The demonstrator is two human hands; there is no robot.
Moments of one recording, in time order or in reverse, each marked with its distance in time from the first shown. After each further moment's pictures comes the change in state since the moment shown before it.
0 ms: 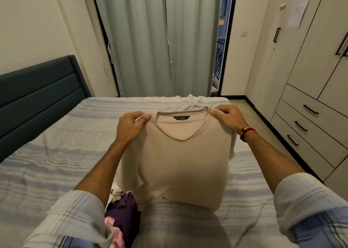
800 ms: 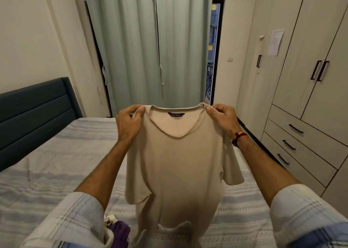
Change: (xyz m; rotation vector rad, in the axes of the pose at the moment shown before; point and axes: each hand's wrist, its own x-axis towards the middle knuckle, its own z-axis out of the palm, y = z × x) left_hand 0.052 0.079 0.014 -0.125 0.306 0.100; right_hand 0.026 -0.056 -0.038 0.212 0.210 -0.110
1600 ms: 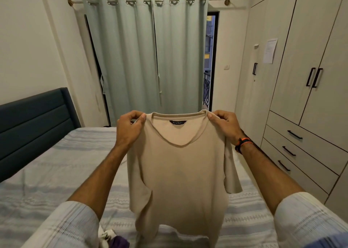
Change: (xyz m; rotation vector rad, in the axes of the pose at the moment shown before) left_hand 0.018 0.007 0.002 0.018 -0.114 0.038; right_hand 0.014 0.003 -0.014 0.070 -0.062 -0.004
